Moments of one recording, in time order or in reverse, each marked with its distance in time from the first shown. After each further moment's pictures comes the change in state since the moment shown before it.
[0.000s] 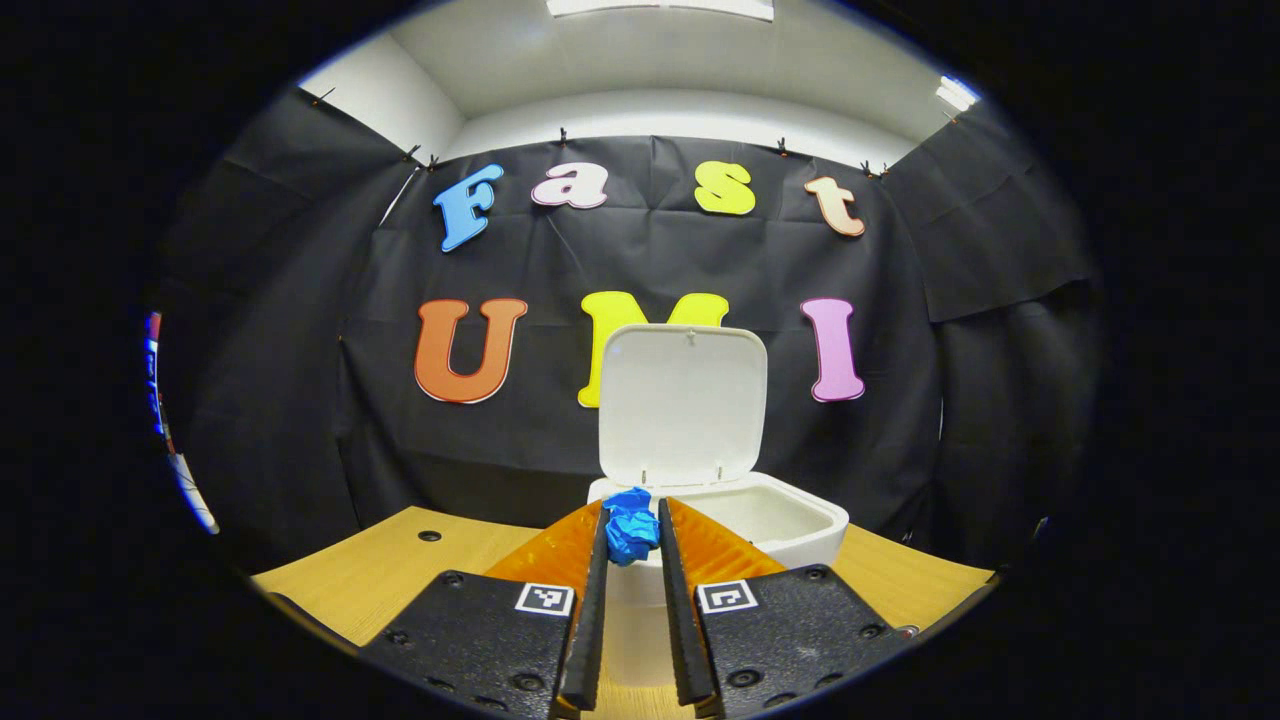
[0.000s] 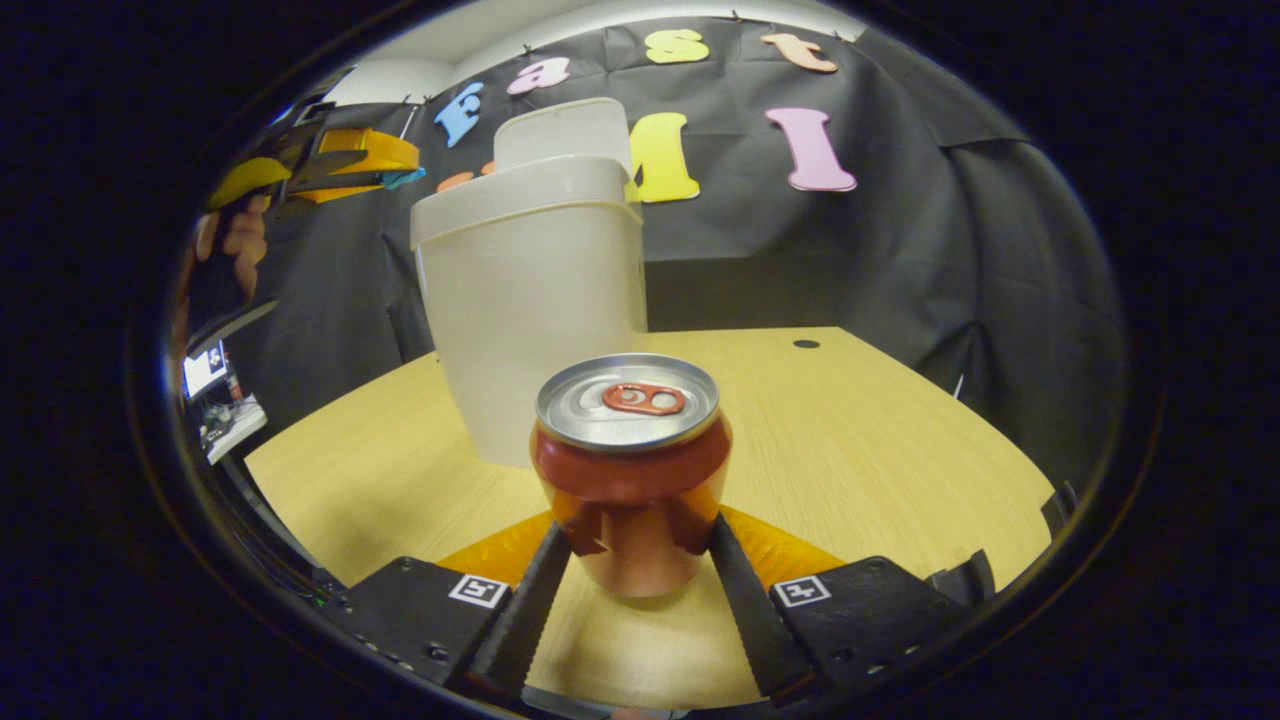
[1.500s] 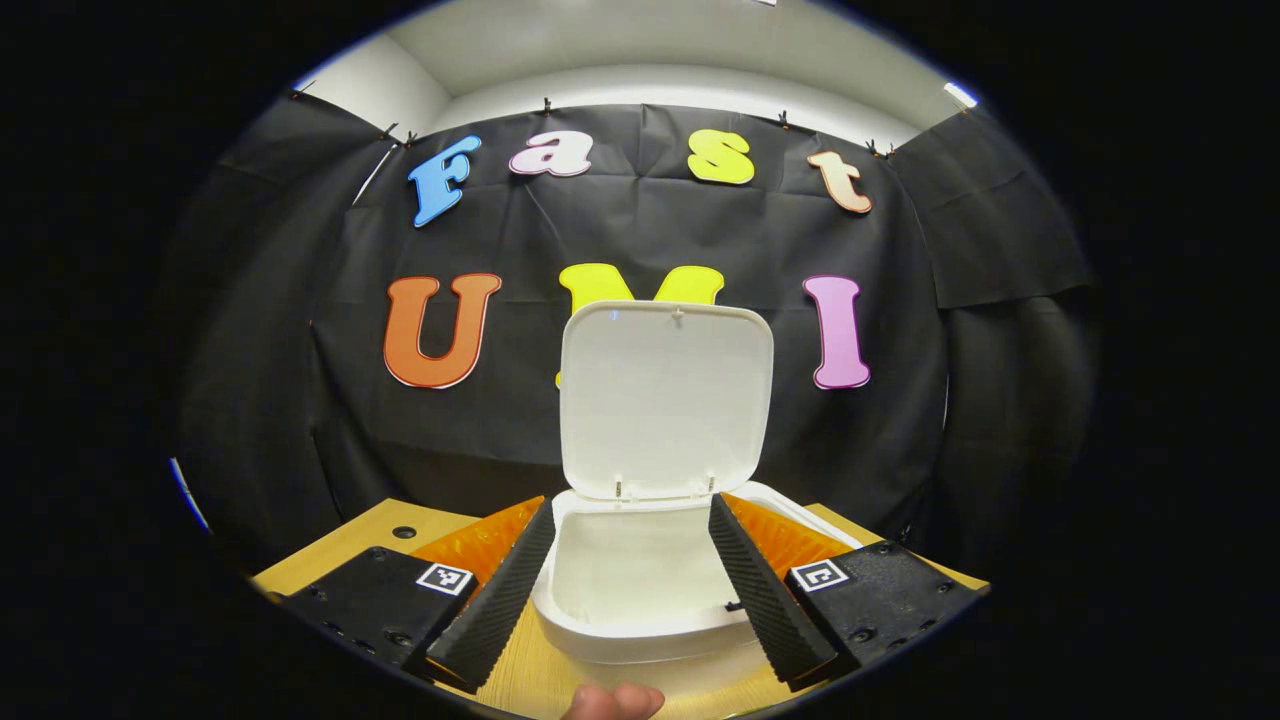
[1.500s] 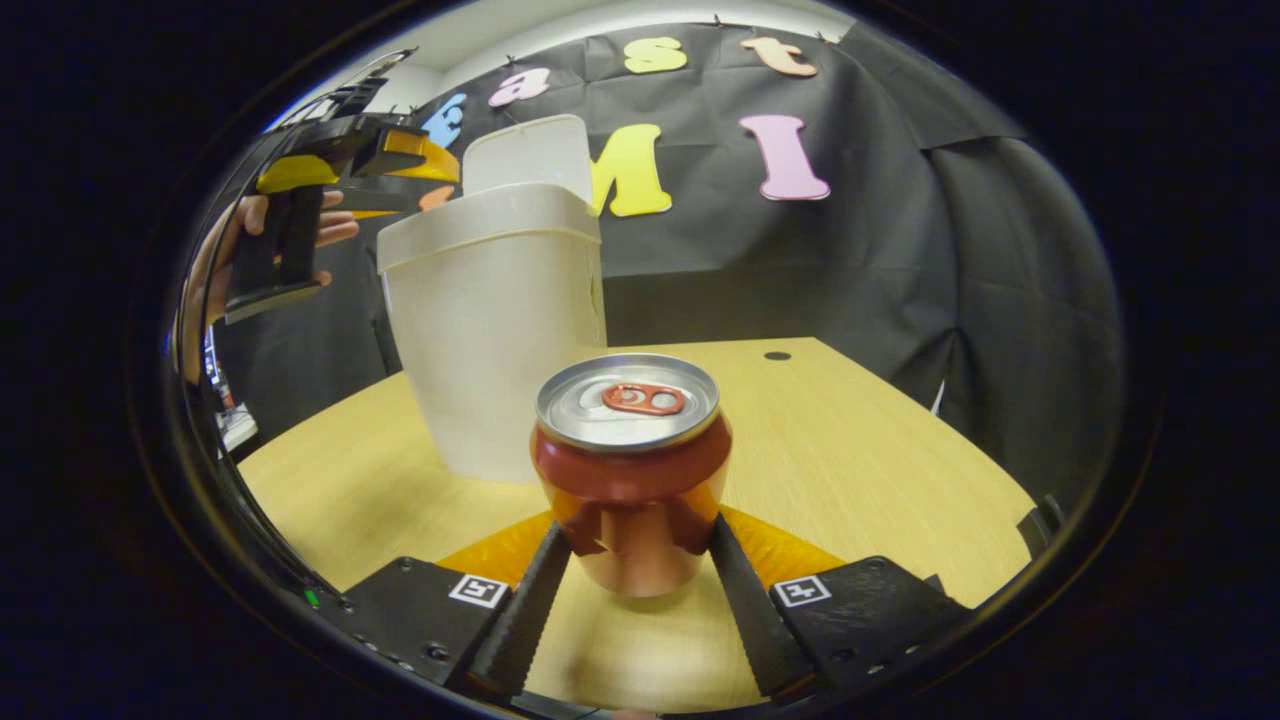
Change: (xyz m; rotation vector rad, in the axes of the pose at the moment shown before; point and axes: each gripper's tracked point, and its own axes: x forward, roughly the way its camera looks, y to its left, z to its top) left arm 0.042 -0.015 -0.008 -0.010 0.080 -0.019; right arm -0.002 -0.032 0.016 -0.003 -0.041 -0.033
